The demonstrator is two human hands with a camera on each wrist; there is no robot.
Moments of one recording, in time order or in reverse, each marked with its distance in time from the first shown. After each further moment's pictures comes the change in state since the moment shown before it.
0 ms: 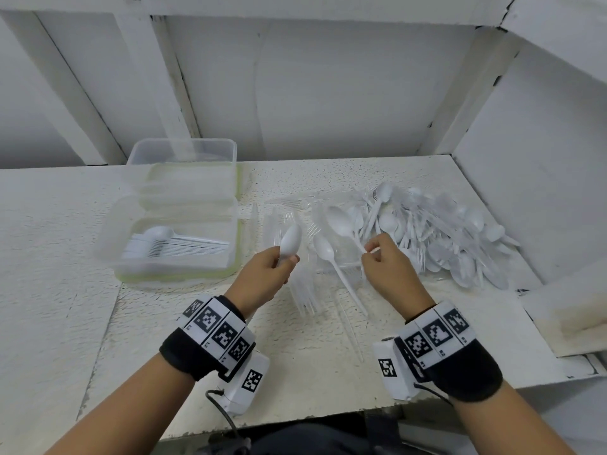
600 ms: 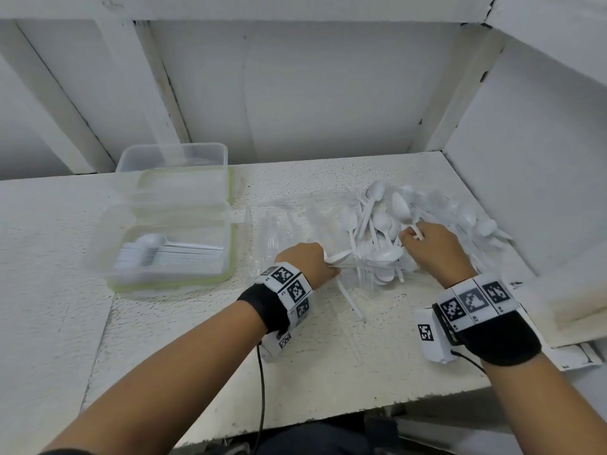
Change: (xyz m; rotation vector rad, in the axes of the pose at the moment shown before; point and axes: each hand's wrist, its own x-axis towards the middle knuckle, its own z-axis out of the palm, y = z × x) left_hand 0.056 0.028 0.054 0.963 -0.176 0.026; right_hand 0.034 0.032 -0.057 -0.258 0.210 0.024
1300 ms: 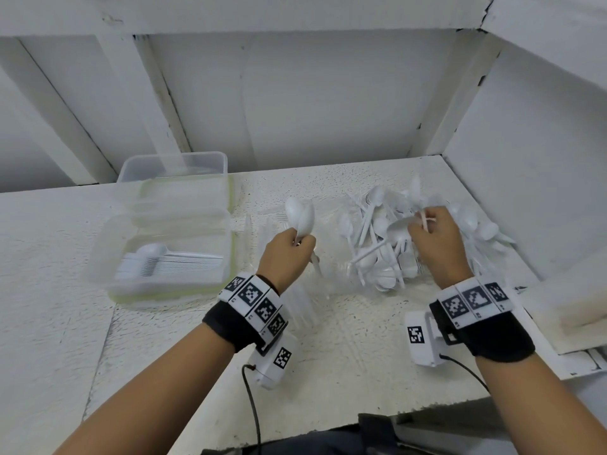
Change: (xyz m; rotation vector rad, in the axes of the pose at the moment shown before) left_hand -0.018 -0.016 -0.018 -0.871 0.304 -0.053; right_hand 0.005 -0.008 0.001 0.518 0.159 0.008
